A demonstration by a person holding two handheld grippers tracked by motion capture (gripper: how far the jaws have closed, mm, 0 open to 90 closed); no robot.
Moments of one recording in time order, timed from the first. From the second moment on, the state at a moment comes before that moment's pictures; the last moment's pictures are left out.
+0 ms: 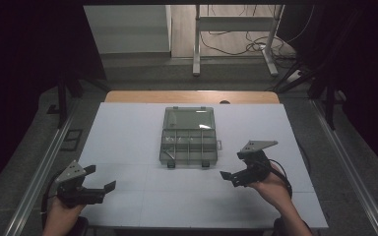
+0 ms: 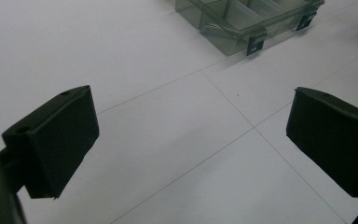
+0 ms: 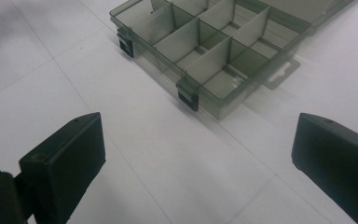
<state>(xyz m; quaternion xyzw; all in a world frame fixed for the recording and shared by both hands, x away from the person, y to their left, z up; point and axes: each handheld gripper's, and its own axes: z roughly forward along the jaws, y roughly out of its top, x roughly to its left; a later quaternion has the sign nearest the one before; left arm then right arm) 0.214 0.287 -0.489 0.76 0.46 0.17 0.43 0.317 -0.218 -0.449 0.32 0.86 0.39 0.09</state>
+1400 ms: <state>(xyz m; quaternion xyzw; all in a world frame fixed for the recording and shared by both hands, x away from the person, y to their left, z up) 0.215 0.287 -0.489 0.76 0.46 0.16 0.43 0.274 -0.273 -0.468 0.39 0.82 0.39 0.11</state>
